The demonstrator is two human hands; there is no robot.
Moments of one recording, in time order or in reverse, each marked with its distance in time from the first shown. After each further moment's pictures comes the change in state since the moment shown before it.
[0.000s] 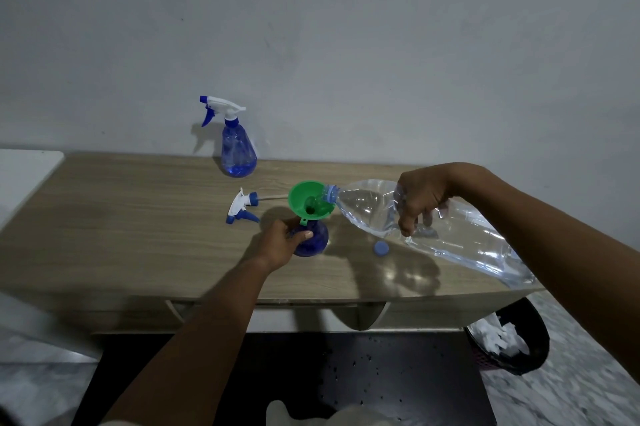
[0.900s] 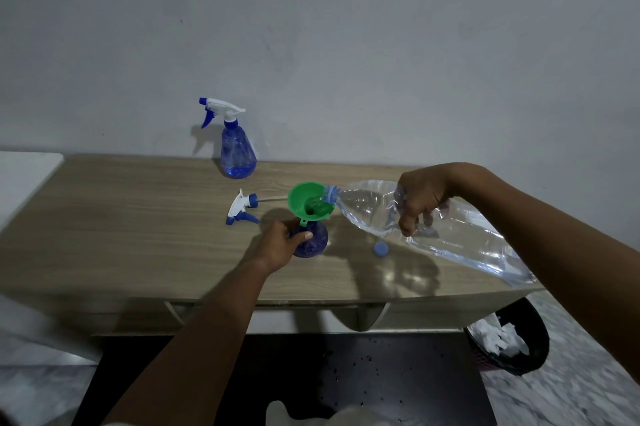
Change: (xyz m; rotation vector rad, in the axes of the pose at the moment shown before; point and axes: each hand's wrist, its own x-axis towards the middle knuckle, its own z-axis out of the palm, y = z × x) left_hand 0.000 0.002 0.003 0.033 0.004 -0.017; right_hand -0.001 0.000 -0.001 -0.011 -0.001 0.008
